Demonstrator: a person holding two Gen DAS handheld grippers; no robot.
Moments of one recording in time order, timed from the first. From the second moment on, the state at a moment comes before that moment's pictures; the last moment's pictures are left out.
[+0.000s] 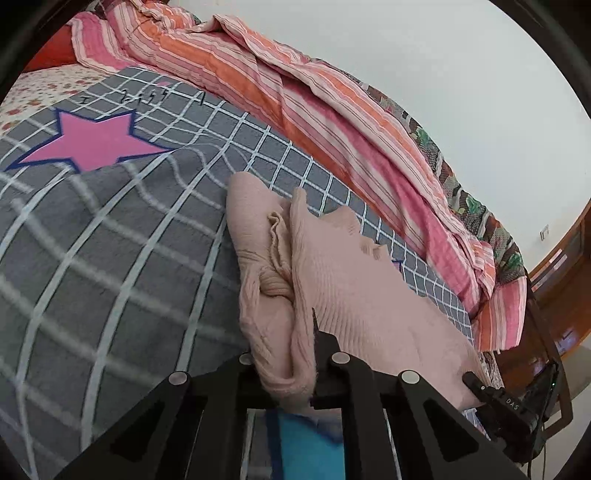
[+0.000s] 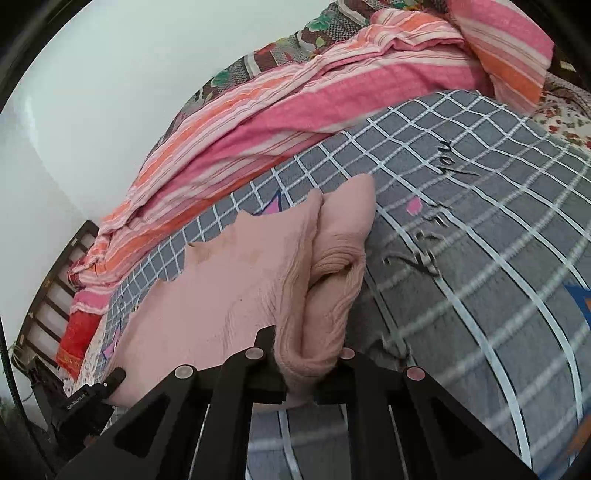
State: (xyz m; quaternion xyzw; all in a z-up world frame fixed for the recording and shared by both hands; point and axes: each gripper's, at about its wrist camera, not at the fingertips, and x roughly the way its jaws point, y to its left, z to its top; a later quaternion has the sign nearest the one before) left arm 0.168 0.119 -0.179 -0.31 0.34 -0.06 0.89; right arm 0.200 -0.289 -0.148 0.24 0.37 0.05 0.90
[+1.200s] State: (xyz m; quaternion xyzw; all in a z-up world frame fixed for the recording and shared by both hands) left arm 0.074 0.146 -0.146 -0.22 0.33 -0.05 0.92; right arm 0.076 -0.310 -0.124 0.14 0.35 -0.01 0.93
